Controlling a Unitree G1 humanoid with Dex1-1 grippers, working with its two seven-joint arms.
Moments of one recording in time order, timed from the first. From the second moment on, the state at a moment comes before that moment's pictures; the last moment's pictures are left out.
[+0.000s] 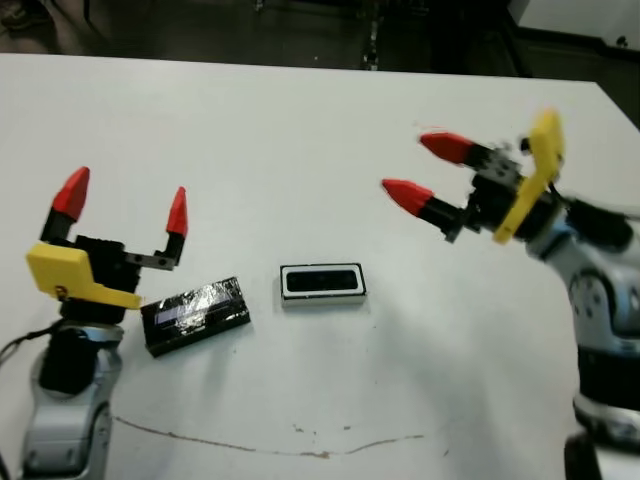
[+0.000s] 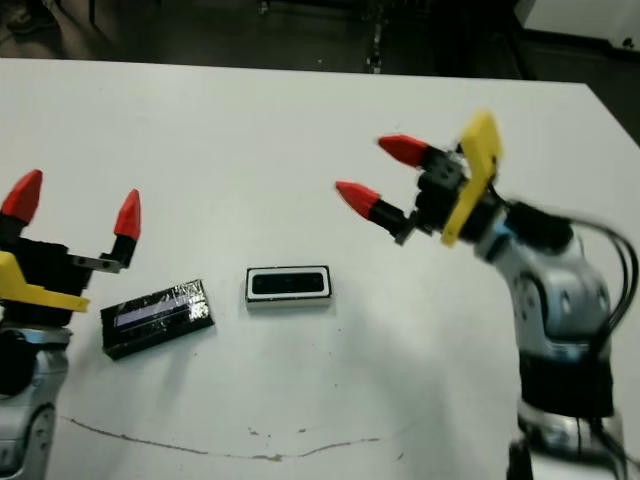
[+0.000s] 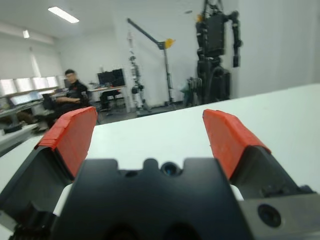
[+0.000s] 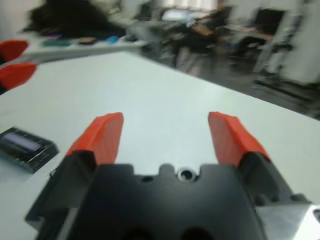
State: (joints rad) left arm 0.10 0.38 0.21 -0.40 -0.23 -0.06 -0.27; right arm -0.24 -0.38 -0.18 -0.34 0.40 0.49 0.66
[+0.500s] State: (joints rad) left arm 0.06 0.84 0.31 -0.54 -0.59 0.39 -0.70; right arm 0.13 -0.25 -0.22 -0.52 0.41 0.36 0.38
